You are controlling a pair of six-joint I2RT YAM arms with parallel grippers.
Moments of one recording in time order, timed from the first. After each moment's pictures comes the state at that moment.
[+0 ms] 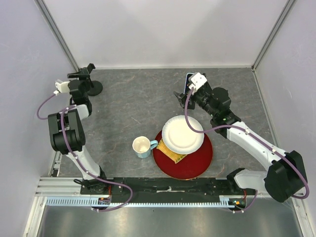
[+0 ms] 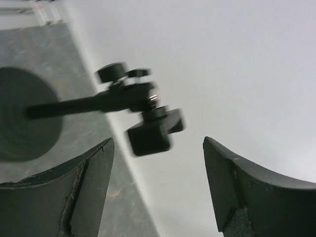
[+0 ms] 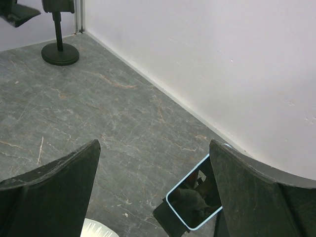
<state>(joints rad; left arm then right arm) 0.24 1.82 0.99 0.72 -0.16 -1.26 0.51 1.24 0.89 0.39 -0.18 -0.26</state>
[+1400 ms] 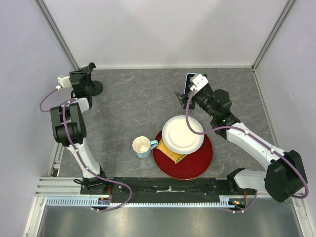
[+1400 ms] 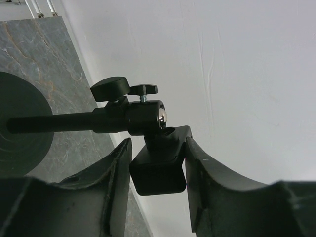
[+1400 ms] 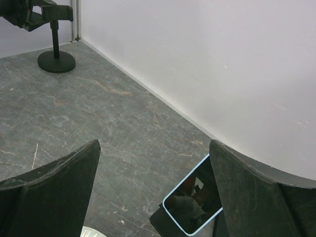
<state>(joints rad) 0.23 1.96 1.19 0.66 -0.15 -1.29 0.51 1.24 0.85 0.48 -0.18 -0.27</state>
